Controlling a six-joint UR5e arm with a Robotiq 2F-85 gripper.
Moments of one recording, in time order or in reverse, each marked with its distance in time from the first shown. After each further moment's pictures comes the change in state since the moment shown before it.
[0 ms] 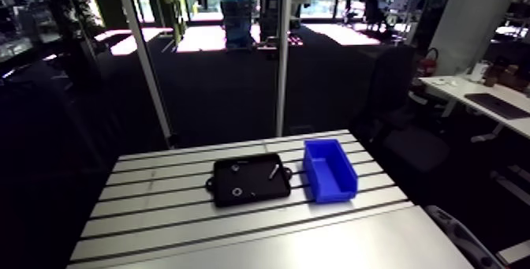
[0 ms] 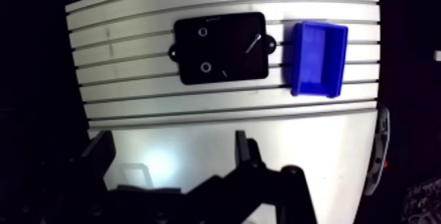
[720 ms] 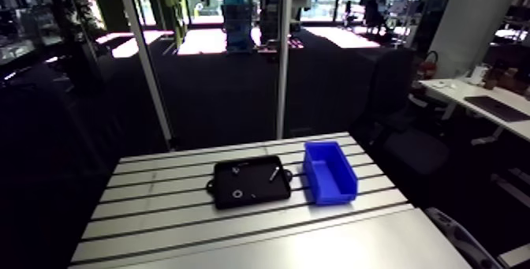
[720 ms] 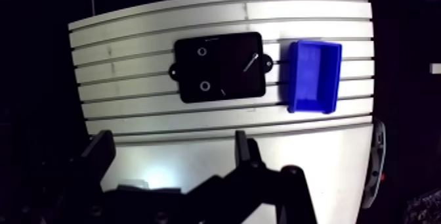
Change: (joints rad) arm 0.002 -0.012 0.007 -0.072 0.002 0.009
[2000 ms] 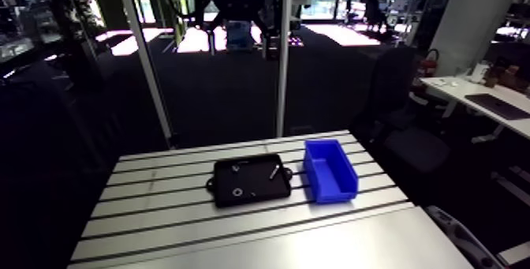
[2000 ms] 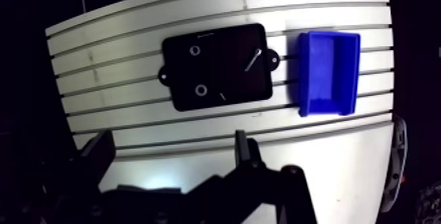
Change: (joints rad) arm 0.000 0.010 0.214 -0.189 -0.006 0.055
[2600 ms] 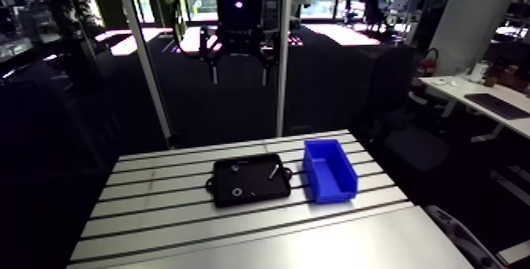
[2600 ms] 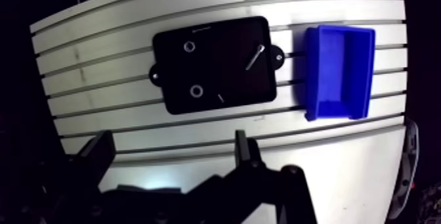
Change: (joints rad) arm -0.002 0.002 0.124 -0.111 -0.002 -0.003
